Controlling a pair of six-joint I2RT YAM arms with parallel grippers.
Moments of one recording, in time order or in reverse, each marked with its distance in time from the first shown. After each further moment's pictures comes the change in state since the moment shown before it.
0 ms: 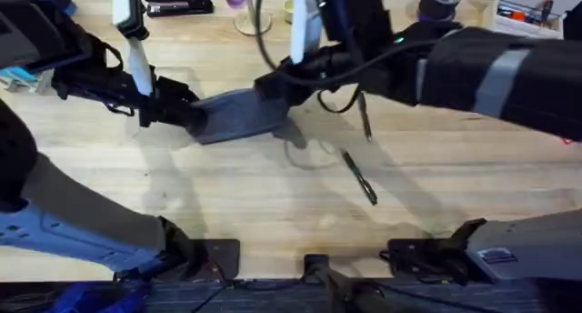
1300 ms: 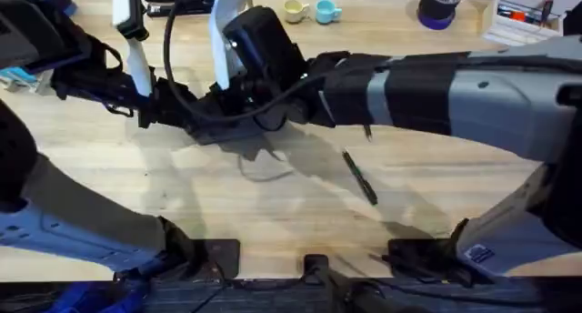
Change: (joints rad) left arm 0.003 0.000 0.000 -0.011 -0.007 0.007; right arm 0.231 0.265 0.155 0.224 0.039 0.108
